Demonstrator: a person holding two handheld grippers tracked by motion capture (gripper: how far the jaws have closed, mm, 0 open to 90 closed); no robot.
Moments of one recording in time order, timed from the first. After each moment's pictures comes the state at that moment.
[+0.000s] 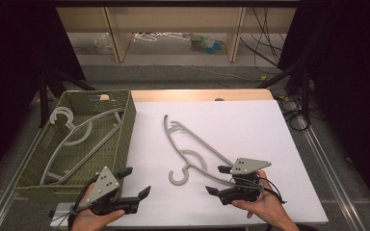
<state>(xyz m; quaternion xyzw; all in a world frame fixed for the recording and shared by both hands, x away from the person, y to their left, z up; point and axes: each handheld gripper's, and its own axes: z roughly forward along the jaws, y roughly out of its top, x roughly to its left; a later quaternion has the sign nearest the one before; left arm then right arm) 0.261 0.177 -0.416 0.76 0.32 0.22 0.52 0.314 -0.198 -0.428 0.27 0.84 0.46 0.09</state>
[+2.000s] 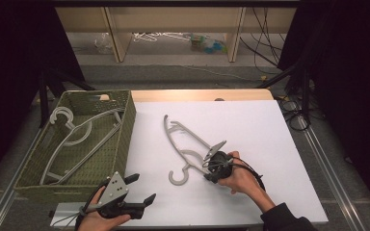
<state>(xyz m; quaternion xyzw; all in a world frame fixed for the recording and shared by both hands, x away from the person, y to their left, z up) 0.263 0.167 -0.439 0.79 0.31 0.19 0.49 0.393 -0.154 -0.468 0.25 0.94 0.22 0.06</state>
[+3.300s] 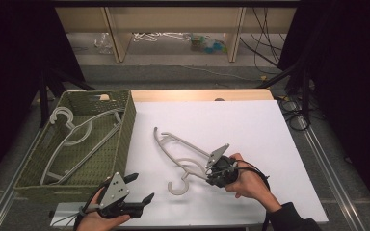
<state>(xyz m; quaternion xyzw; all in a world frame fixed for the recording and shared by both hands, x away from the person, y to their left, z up) 0.264 0.168 -0.440 0.80 0.29 0.22 0.47 0.368 -0.159 -0.442 0.18 0.96 0.23 0.04</state>
